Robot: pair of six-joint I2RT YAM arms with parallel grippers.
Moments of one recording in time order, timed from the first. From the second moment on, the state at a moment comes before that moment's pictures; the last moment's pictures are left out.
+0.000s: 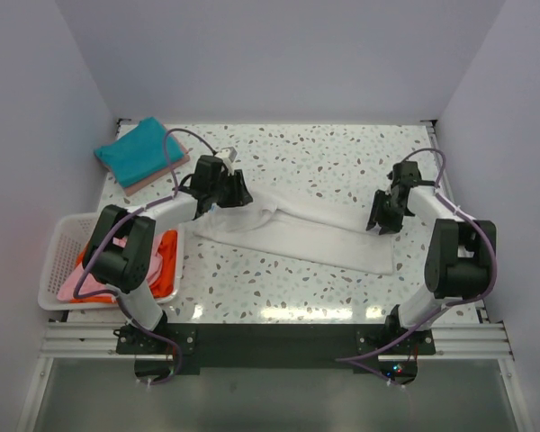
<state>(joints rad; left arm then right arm) -0.37 1.73 1.01 0.02 0.22 -0.43 -0.05 1.64 1.04 -0.65 -0.10 0.27</state>
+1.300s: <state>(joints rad) -0.37 1.73 0.98 0.02 0.20 -0.43 -0.09 1.75 1.16 -0.60 0.05 0.24</state>
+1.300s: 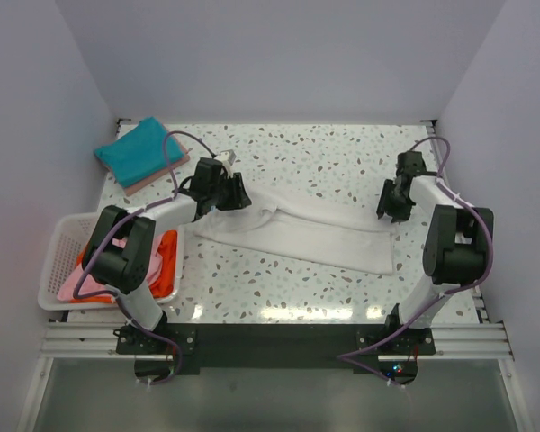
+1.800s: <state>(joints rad) -0.37 1.73 0.96 0.03 0.21 -0.43 -0.09 1.74 1.10 -0.63 0.06 0.25</state>
